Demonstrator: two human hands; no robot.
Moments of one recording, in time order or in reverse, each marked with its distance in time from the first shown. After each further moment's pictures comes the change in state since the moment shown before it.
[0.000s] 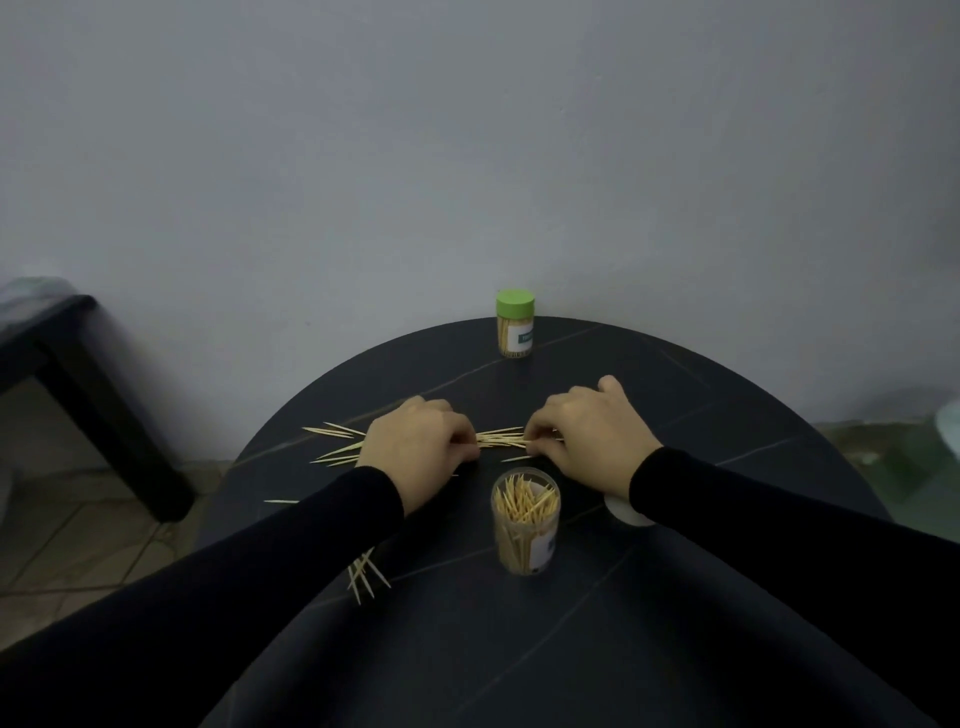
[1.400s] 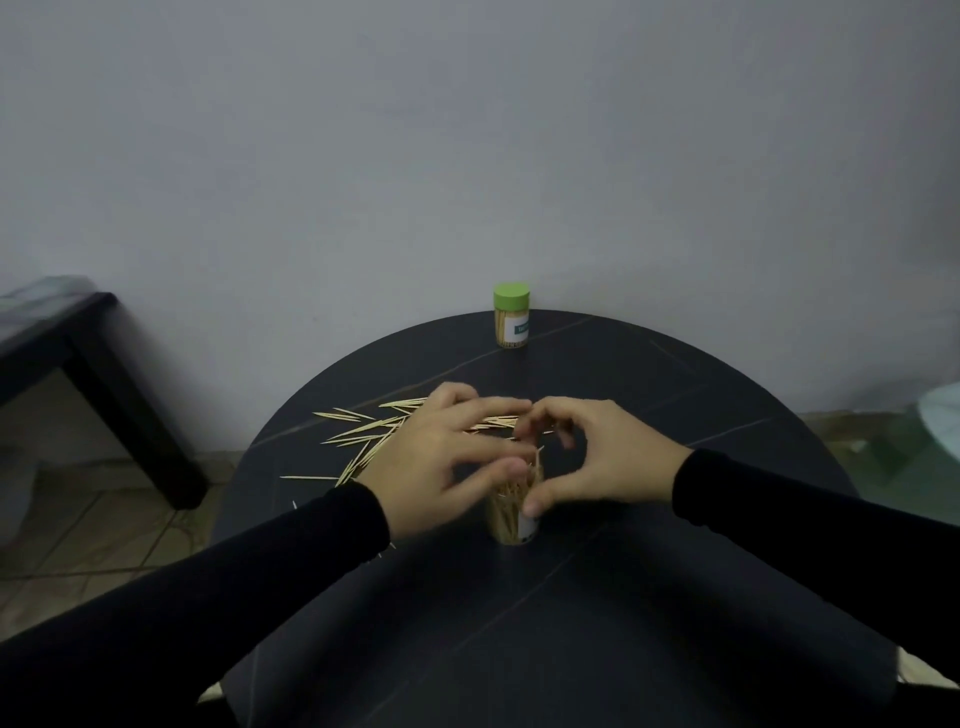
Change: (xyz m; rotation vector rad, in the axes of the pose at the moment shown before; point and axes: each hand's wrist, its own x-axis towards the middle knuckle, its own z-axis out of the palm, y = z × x) left_hand -0.046 0.025 -0.021 -0.288 0.224 0.470; right_hand -0.050 -0.004 -0.021 0.664 -0.137 -0.072
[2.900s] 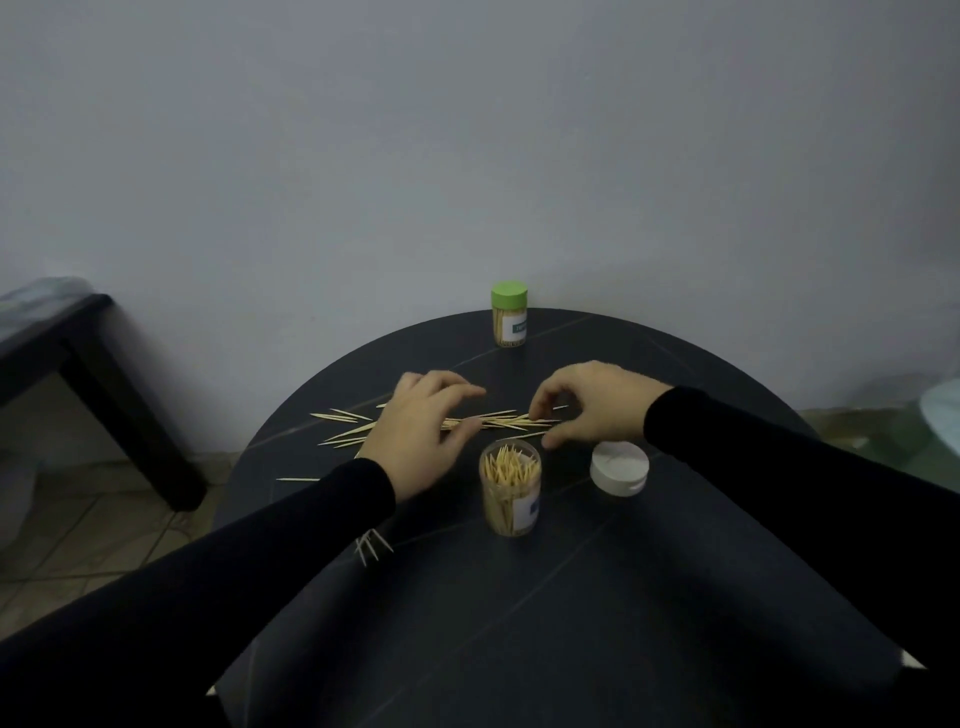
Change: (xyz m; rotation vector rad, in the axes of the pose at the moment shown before) left_hand 0.014 -0.033 0.016 0.124 -0.090 -0.470; right_hand 0.044 0.015 -0.029 -0.317 -0.161 0.209
